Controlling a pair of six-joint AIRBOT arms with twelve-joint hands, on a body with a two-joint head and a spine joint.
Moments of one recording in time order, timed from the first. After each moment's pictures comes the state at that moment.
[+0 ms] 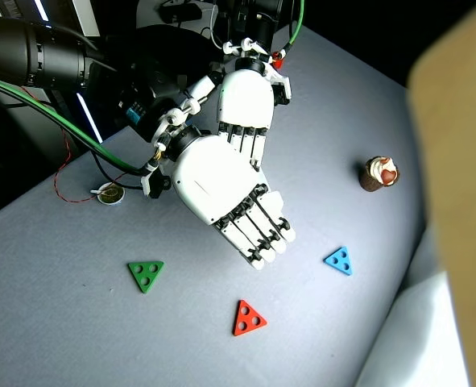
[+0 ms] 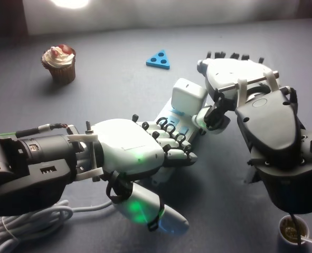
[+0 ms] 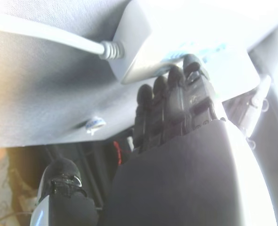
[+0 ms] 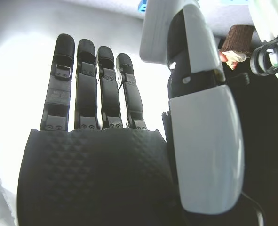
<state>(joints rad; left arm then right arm) 0.69 -1.10 0.98 0.16 -0.21 0.91 -0.19 -1.43 1.02 1.49 1.11 -1.99</state>
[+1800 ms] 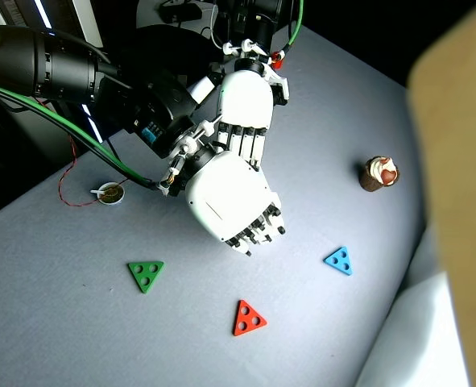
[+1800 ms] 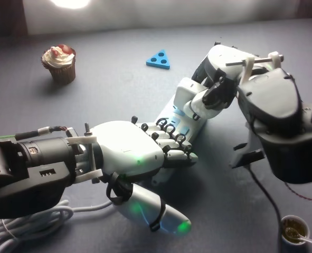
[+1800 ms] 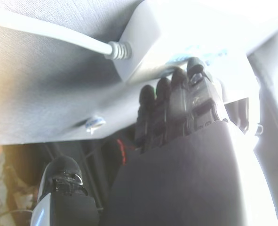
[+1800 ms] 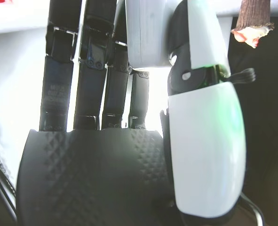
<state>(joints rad) 0.70 -1.10 0.98 0.16 -0.21 0.88 -0.16 -1.42 1.11 1.50 0.98 -1.83</state>
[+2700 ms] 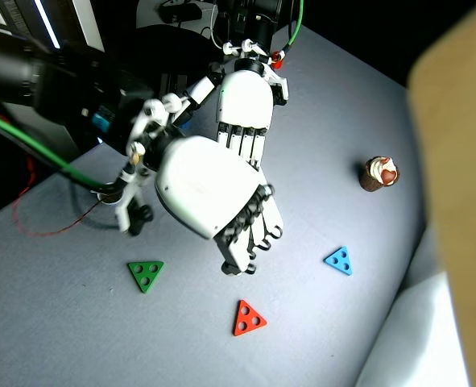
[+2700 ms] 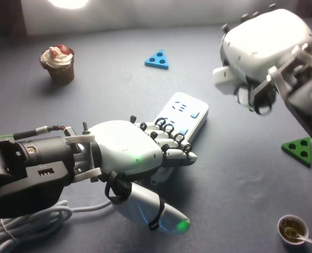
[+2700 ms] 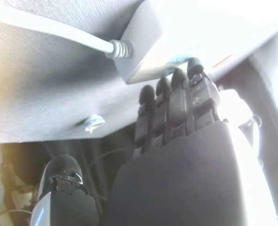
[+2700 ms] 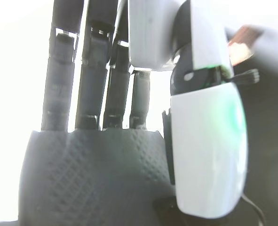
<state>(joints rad) 0.70 -1.10 0.98 0.16 -0.22 0.87 -0.22 -1.19 0.92 1.01 0.88 -2.30</state>
